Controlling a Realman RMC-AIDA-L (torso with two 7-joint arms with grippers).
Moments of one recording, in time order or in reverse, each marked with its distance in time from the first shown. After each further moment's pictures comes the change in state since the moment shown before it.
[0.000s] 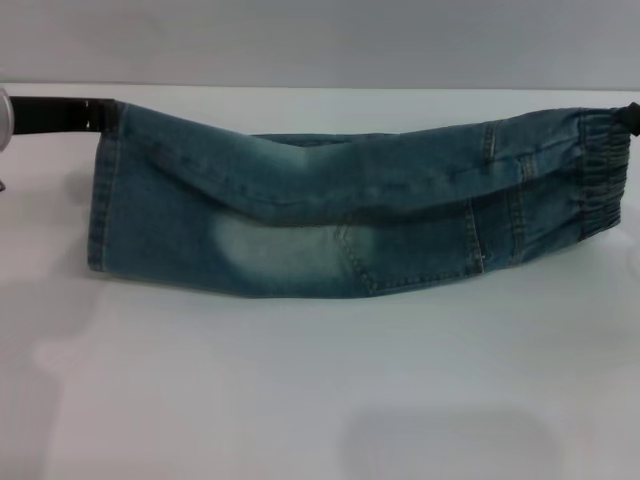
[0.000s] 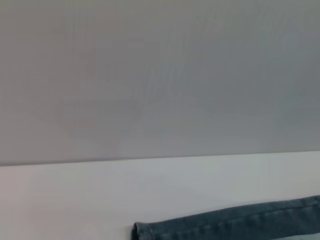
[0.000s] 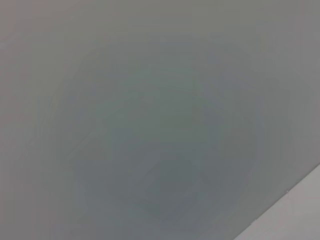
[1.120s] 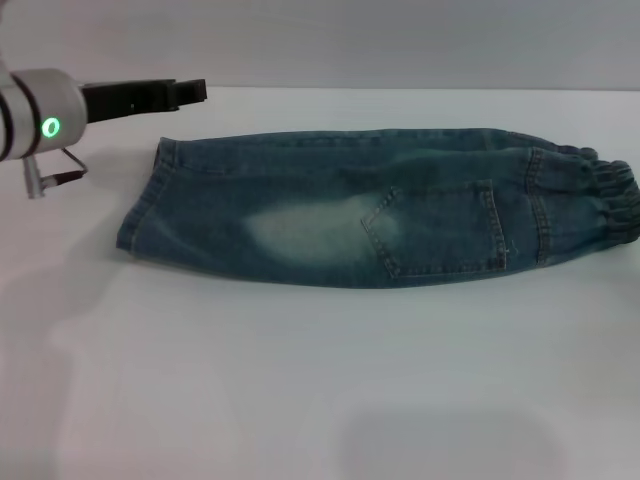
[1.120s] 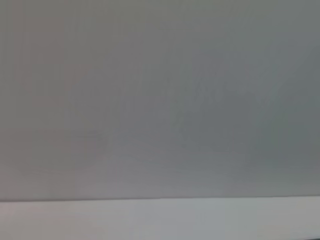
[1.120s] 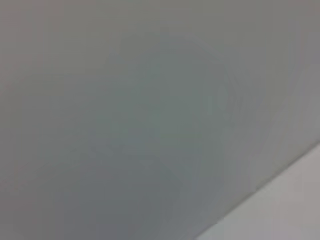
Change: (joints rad) left arm -0.140 0.000 0.004 -0.429 -0.326 0.338 0.269; right arm 0.063 0.011 0.235 0.255 0.002 -0.047 -0.422
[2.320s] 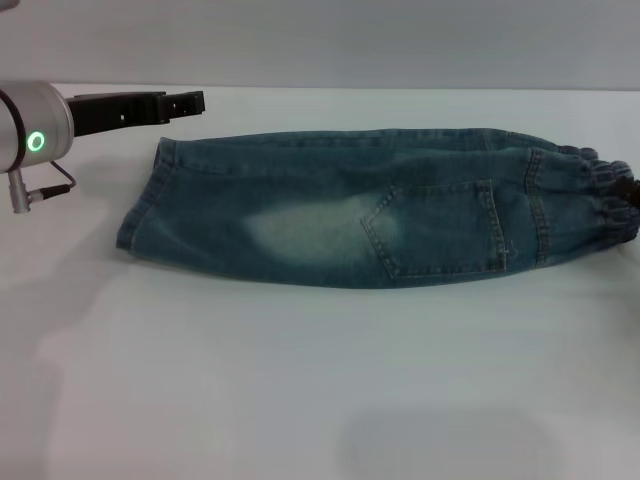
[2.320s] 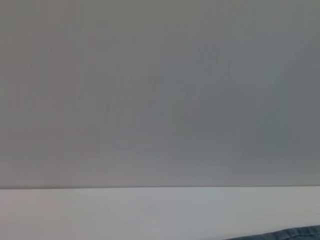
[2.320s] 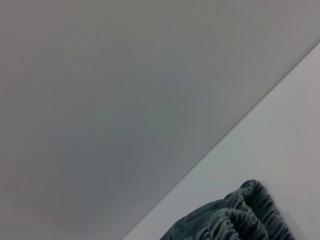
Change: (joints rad) left arm 0.072 0.001 0.010 0.084 -0.007 -0.044 0.002; right arm 0.044 -0.008 -0.016 0.181 0.003 -0.002 -0.021
